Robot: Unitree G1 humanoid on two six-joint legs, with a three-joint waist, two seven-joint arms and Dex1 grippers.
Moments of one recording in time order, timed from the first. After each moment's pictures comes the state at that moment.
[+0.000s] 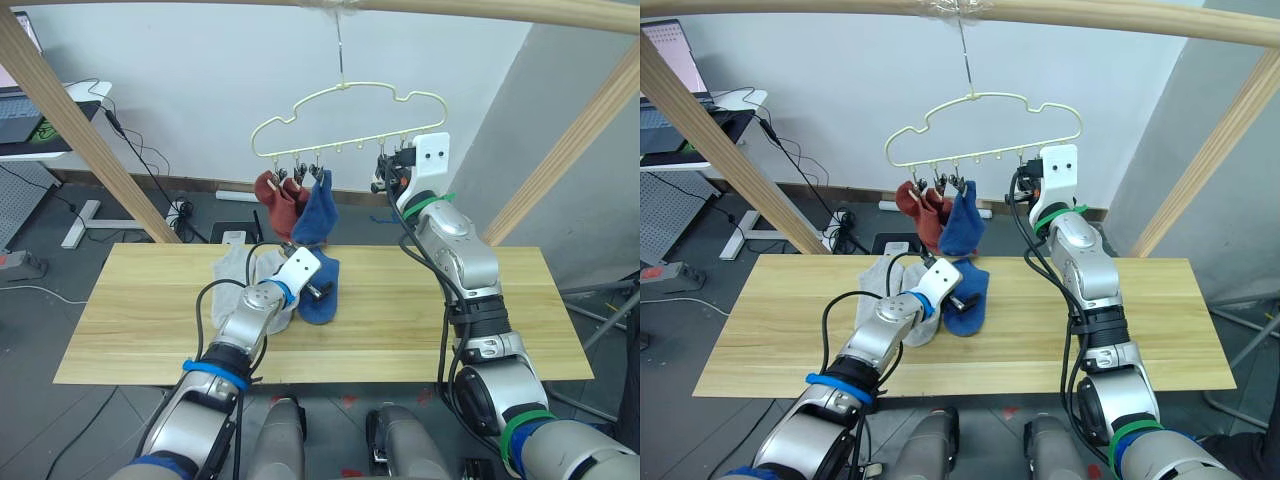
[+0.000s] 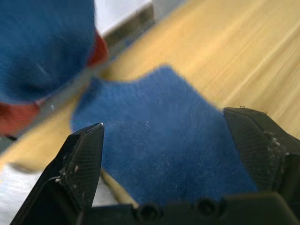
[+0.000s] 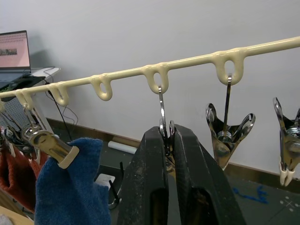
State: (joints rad) left arm -0.59 0.24 -0.23 0.68 0.02 0.17 -0.43; right arm -0.79 -0.06 -0.04 0.19 0.17 0.41 0.15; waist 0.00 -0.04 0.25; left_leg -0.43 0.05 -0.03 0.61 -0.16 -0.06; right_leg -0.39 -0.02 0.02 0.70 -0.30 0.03
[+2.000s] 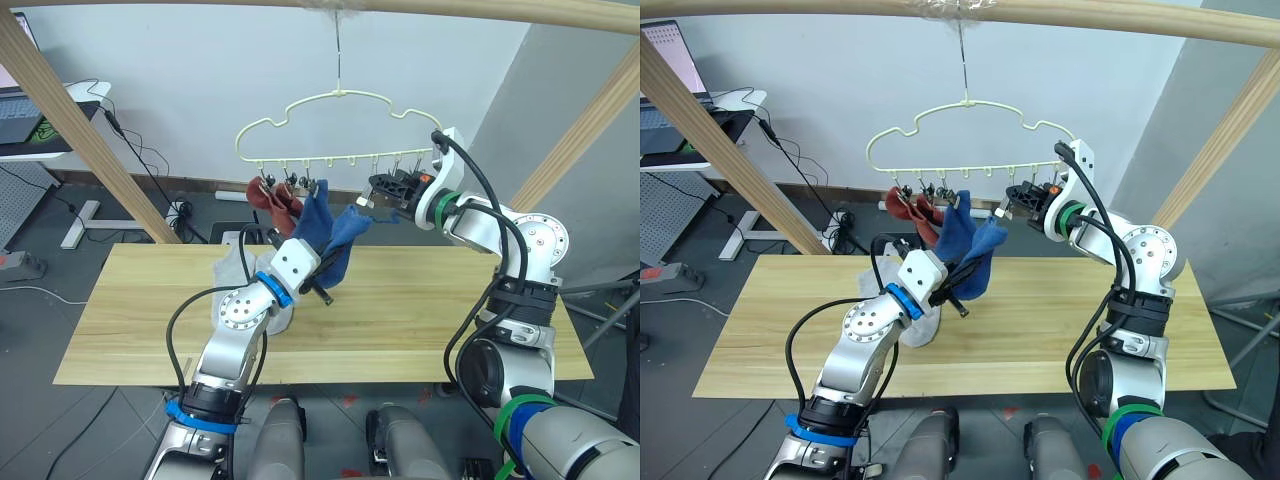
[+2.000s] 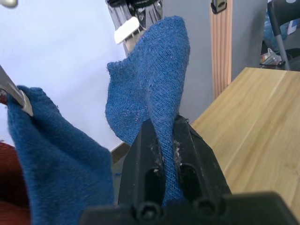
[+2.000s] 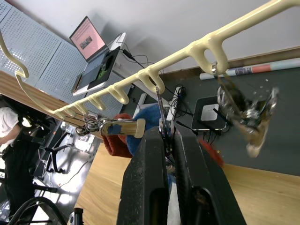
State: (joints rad) left arm -0.33 0.23 -0.12 0.01 -0.09 0.04 -0.60; right arm -0.90 -0.06 -0.43 0.02 0.76 1.28 0.03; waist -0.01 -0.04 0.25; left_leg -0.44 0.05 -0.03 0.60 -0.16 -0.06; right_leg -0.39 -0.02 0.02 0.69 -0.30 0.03
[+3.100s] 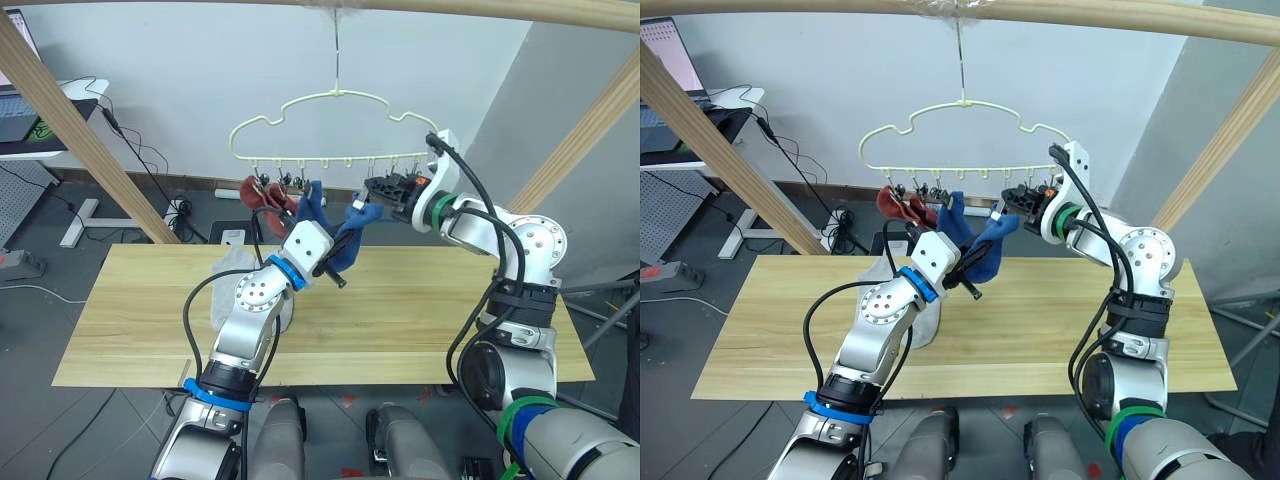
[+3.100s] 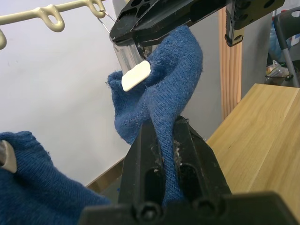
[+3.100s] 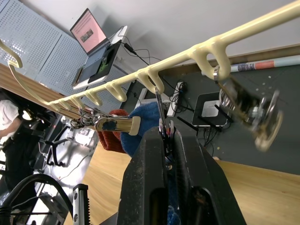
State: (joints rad) left arm -0.43 0.18 -0.14 0.08 -0.09 0.01 -0.56; right arm -0.88 -0.09 -0.36 0.01 0.80 1.26 0.03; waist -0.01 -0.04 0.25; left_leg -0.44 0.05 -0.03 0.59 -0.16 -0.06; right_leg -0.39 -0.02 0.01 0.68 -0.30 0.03
